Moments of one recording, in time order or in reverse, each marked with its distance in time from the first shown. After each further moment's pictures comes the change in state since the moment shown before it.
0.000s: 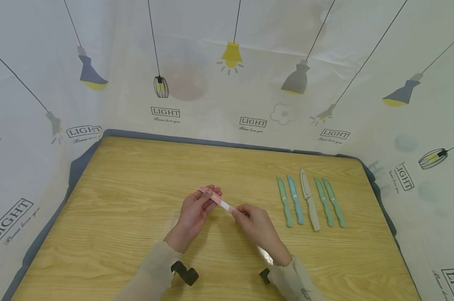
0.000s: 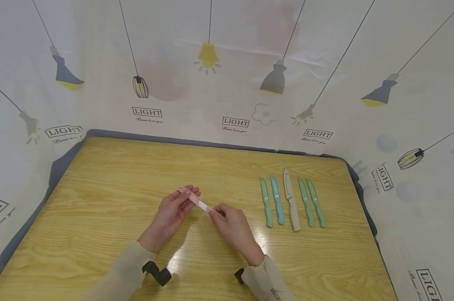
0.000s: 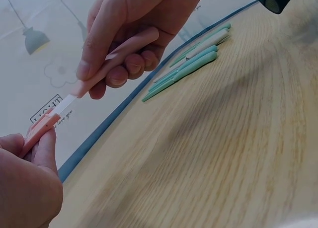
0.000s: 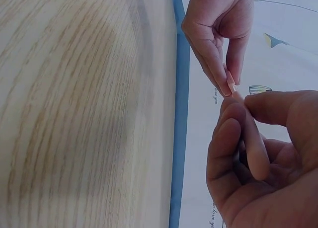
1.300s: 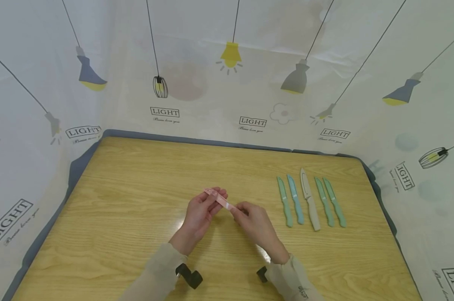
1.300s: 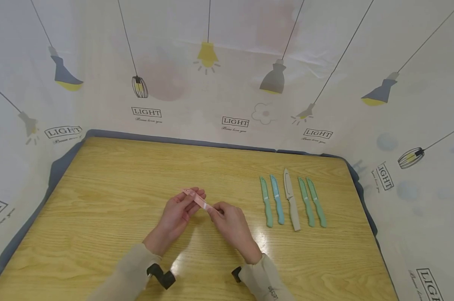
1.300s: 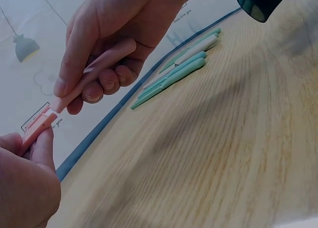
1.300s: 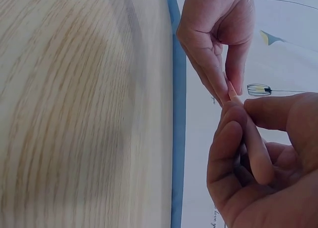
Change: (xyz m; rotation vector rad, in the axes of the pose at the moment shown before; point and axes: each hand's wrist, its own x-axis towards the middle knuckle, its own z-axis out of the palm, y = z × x) left_hand -0.003 -0.011 0.010 0.016 -0.031 0.000; right_hand 0.005 -0.001 0.002 0.020 0.019 -0.018
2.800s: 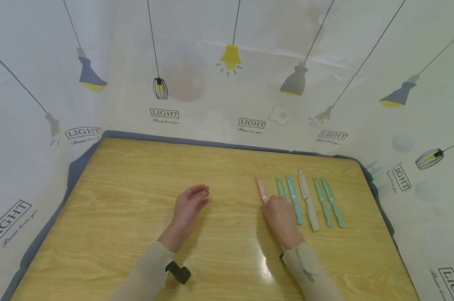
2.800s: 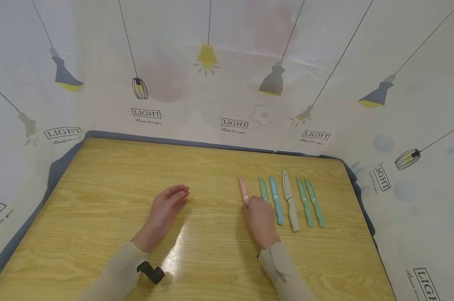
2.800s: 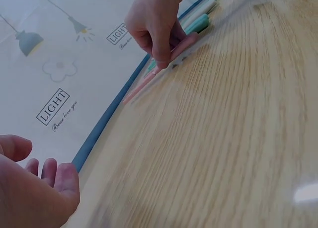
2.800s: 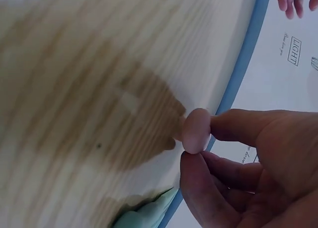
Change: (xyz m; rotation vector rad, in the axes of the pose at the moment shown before) left_hand 0.005 0.019 -0.020 0.247 0.120 0.138; right_hand 0.018 0.062 -0.043 -0.706 0.192 -0.037
